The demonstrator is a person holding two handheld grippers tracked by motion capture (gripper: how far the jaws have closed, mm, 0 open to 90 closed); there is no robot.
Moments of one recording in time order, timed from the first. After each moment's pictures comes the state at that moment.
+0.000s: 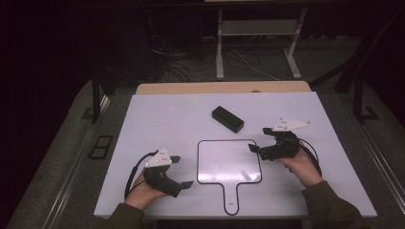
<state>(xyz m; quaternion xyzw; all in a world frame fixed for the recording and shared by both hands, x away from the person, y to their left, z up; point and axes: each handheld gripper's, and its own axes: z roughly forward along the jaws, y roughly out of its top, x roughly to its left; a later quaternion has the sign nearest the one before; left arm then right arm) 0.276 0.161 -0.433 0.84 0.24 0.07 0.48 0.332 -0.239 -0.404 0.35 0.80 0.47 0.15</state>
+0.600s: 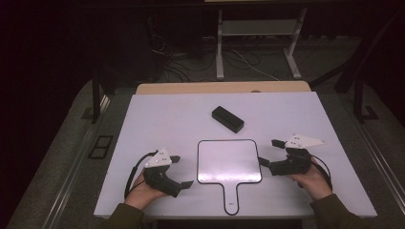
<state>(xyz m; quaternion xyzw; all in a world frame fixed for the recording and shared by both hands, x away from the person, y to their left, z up) 0.276 0.162 -0.432 0.84 0.24 0.07 0.47 0.291 -0.263 -0.420 0.35 0.79 0.49 0.15</state>
